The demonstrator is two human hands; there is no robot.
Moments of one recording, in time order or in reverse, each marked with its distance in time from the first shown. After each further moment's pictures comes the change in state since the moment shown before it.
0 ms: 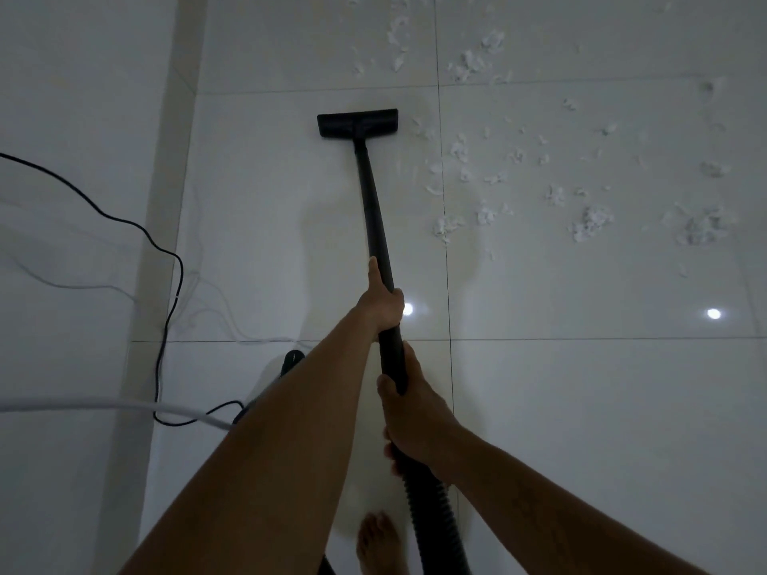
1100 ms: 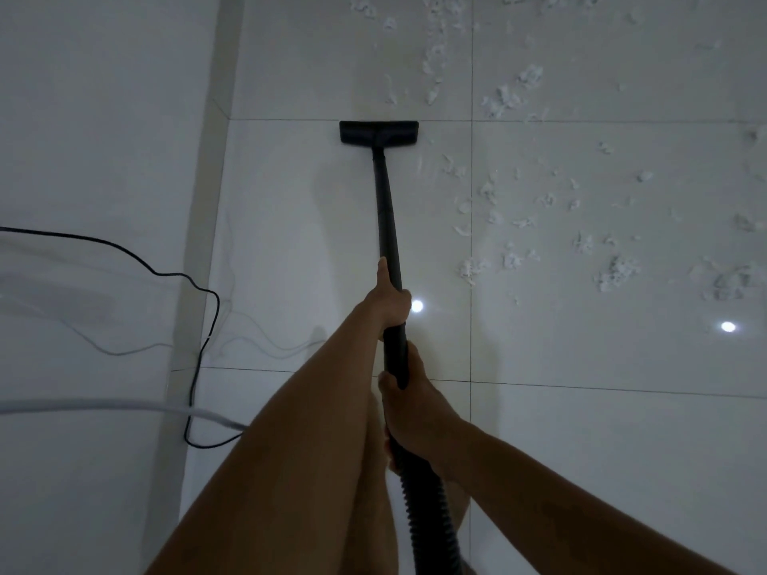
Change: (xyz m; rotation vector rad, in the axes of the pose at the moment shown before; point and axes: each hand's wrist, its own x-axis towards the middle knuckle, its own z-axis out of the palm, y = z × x) left_hand 0.036 0.090 -0.114 -0.006 -0.064 -0.097; right_hand 0.033 -0.159 -0.005 -0.045 -0.030 0.071
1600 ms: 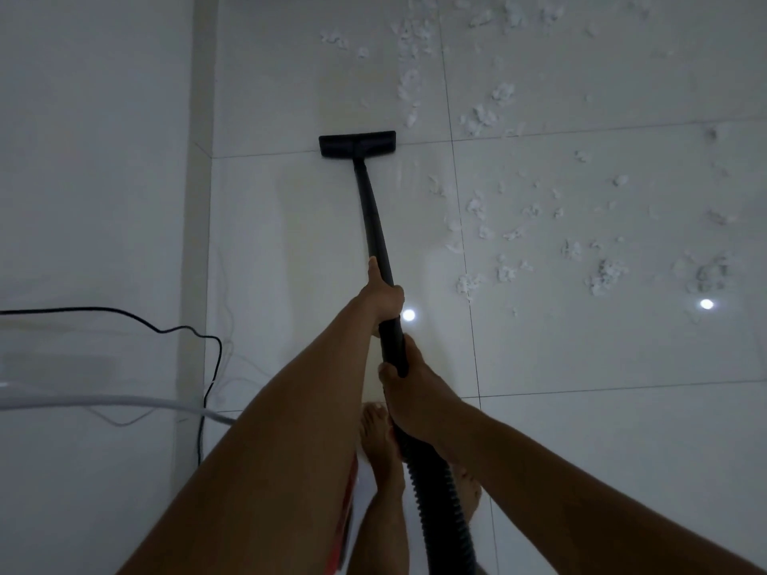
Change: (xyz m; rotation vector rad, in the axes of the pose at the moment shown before) left_hand 0.017 0.047 -0.056 0.001 -0.001 -0.025; right_hand 0.023 -0.070 0.000 -0.058 0.062 -0.042
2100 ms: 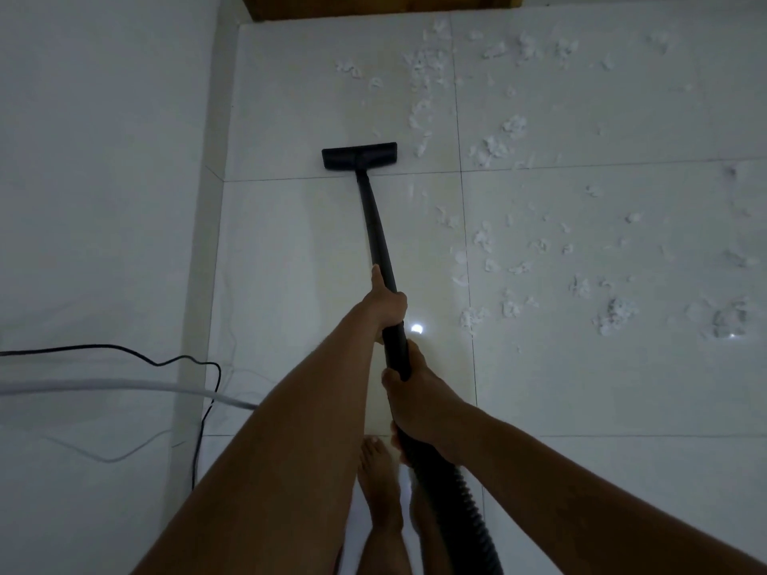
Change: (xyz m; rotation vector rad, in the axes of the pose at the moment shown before) left_hand 0.025 0.063 -0.013 -0.034 0.029 -0.011; right_hand 0.034 -0.046 -0.059 0.062 -0.086 0.066
